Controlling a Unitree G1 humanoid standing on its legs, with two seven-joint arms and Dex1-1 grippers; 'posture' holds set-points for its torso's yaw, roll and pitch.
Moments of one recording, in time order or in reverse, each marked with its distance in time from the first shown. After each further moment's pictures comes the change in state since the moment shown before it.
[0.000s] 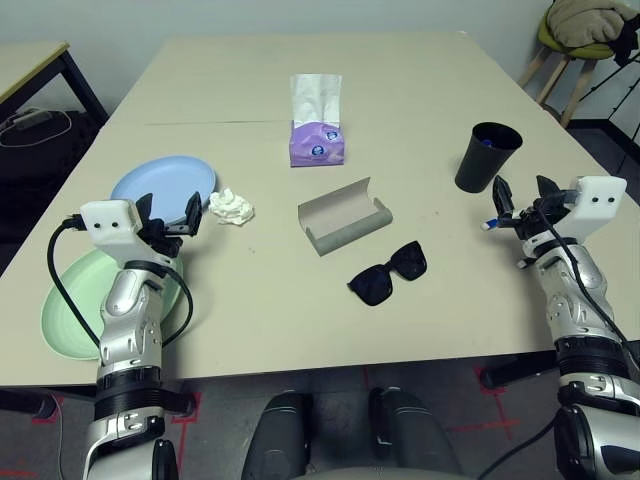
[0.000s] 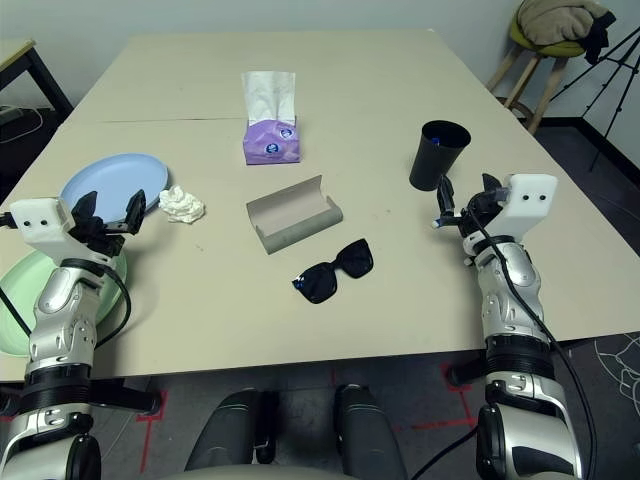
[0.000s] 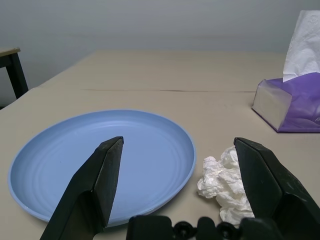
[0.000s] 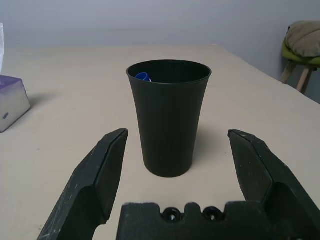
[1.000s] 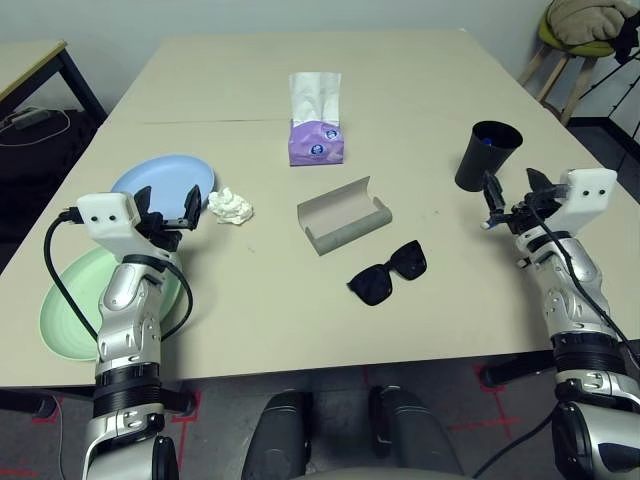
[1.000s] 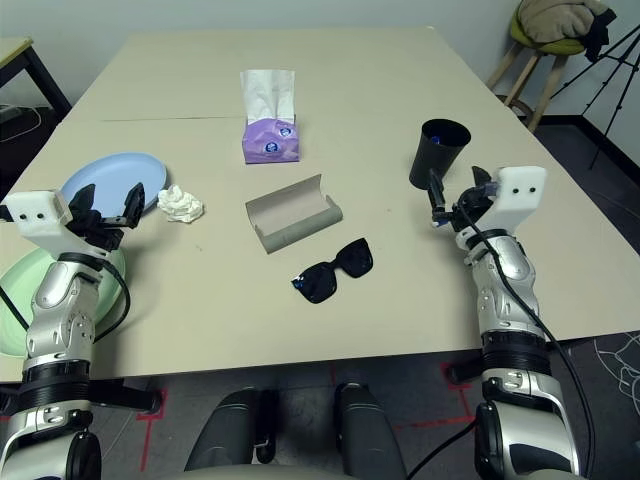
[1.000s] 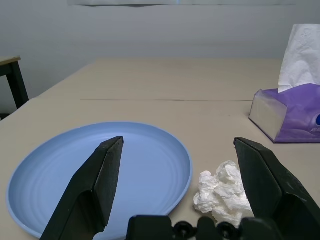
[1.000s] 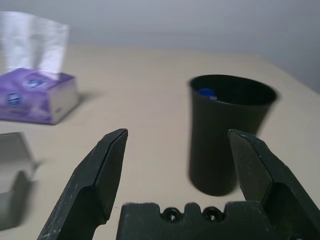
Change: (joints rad) left arm -0.012 0.001 0.000 -0.070 0.000 0.036 0.015; right arm -0.012 0.003 0.083 -0.074 0.013 0.031 0.174
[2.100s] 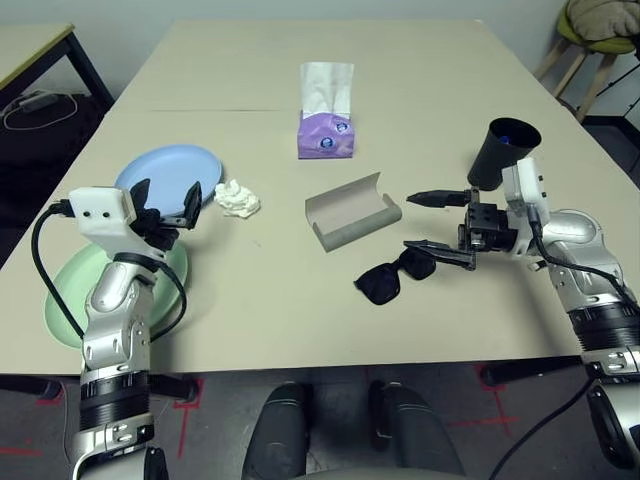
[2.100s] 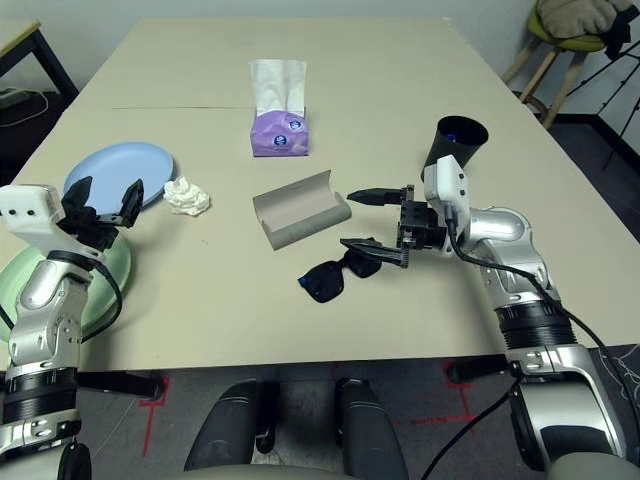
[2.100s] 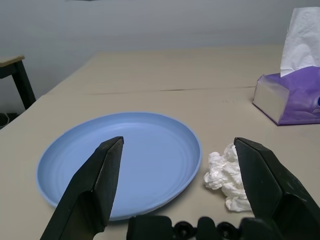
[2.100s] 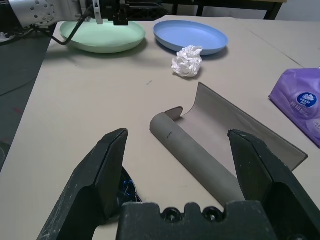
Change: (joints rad) left arm 0.072 0.030 -0.003 -0.169 -0.004 0.104 -0.025; right arm -0.105 -0.203 0.249 -0.084 0.095 0.072 0.838
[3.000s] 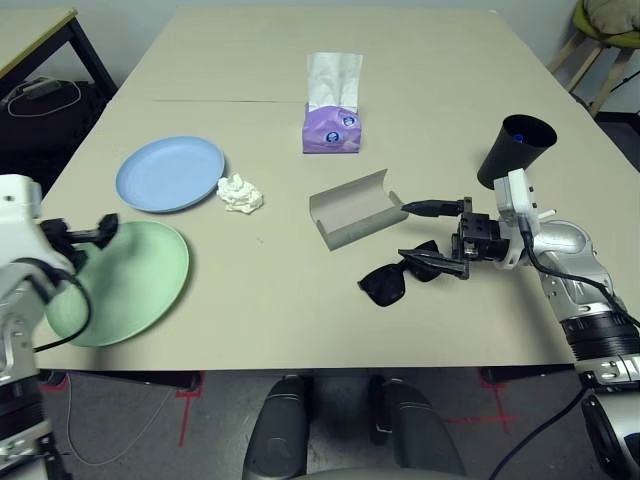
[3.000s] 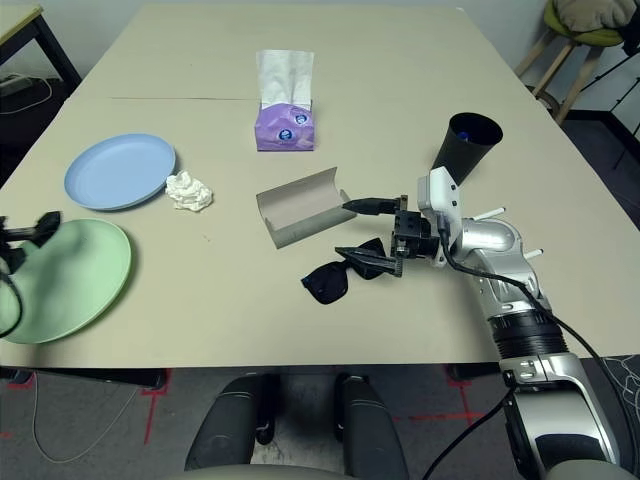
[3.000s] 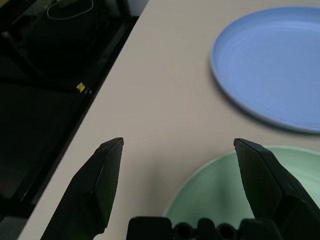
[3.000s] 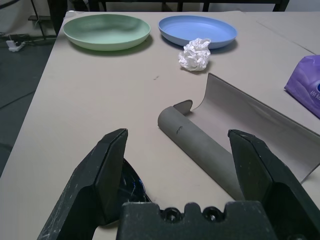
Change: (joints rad) left arm 0.073 0.447 0.321 -0.003 -0.104 0.772 -0.005; right arm 0.057 0.029 0.012 -0.044 0.000 -0.005 -0.023
